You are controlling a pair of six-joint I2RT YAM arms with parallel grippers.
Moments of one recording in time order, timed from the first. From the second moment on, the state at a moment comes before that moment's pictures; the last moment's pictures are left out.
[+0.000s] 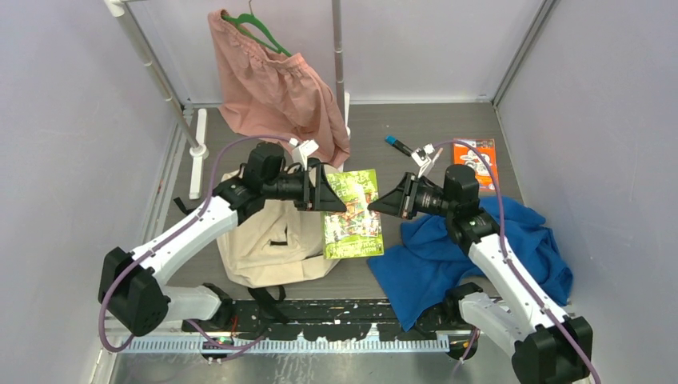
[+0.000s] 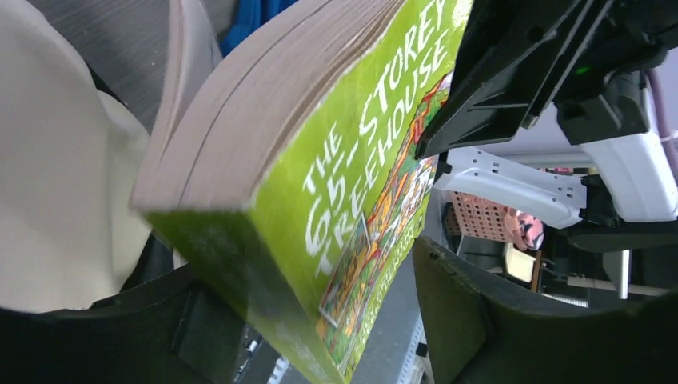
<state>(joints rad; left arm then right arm) -0.60 1.26 1.02 -0.27 0.70 -0.69 0.28 0.88 0.68 -0.12 -0.82 0.74</state>
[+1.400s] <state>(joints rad) -0.59 1.13 0.86 0.16 0.27 -1.08 0.58 1.12 0.20 1.02 -0.17 1.60</state>
